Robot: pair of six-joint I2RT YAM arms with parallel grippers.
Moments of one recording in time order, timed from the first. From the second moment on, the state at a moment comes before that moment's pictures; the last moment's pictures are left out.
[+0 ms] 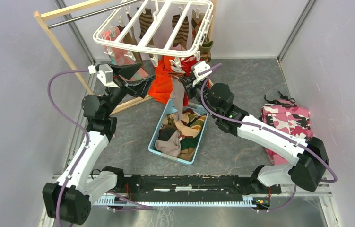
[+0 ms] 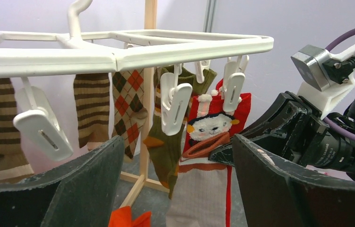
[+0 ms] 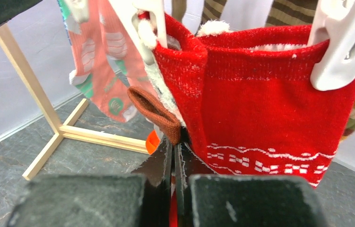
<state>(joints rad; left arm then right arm) -0.20 0.95 0.80 0.71 0.54 -0.38 0.86 1.34 1.09 0.37 0.22 -0.07</state>
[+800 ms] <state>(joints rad) -0.23 1.20 0.85 1.06 0.58 -0.49 0.79 1.33 1.08 0.36 0.18 -0.03</state>
